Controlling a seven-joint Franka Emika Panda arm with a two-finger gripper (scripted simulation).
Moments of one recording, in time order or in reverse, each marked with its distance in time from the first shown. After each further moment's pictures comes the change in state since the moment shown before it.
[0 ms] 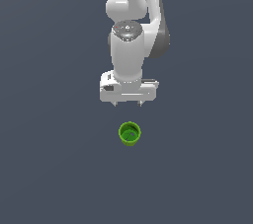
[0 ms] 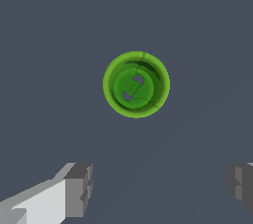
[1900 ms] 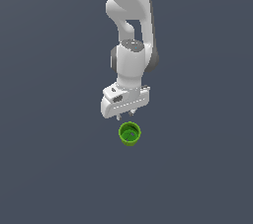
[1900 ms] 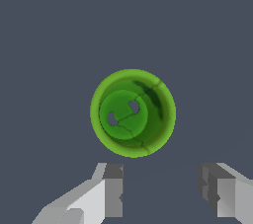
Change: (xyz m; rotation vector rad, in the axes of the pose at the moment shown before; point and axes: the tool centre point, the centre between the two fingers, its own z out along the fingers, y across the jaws) arm 0.024 0.011 0.051 -0.161 0.224 -0.493
